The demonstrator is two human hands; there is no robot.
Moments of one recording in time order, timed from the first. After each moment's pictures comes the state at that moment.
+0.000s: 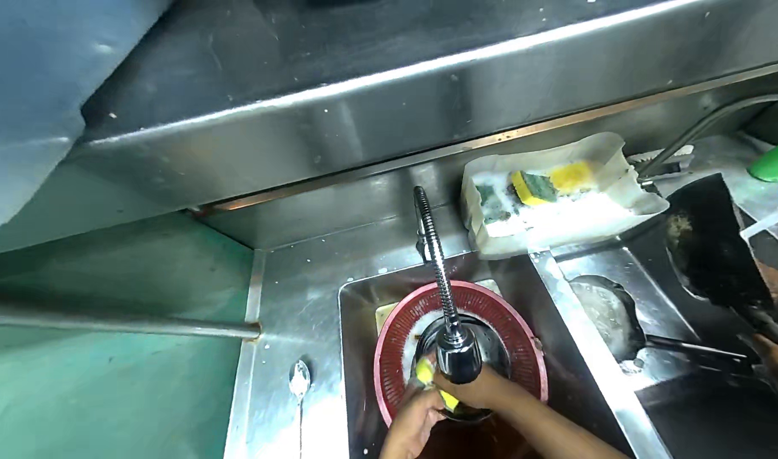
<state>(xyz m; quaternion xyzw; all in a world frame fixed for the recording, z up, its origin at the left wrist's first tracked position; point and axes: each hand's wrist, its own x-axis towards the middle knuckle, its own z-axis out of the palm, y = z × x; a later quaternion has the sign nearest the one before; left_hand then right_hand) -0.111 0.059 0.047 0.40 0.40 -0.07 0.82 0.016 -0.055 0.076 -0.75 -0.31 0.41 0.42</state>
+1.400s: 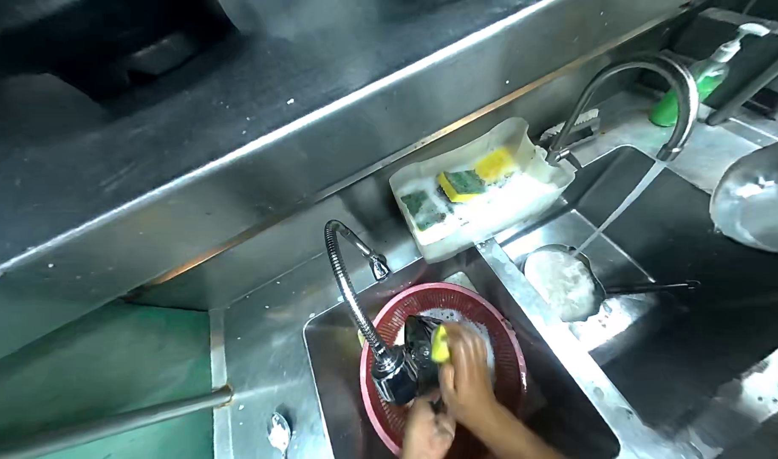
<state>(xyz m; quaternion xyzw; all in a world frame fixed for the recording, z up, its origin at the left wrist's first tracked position) -0.070 -0.005 0.061 0.22 0.56 -0.04 0.79 -0.002 -0.090 0.080 -0.88 -0.16 -0.01 0.45</state>
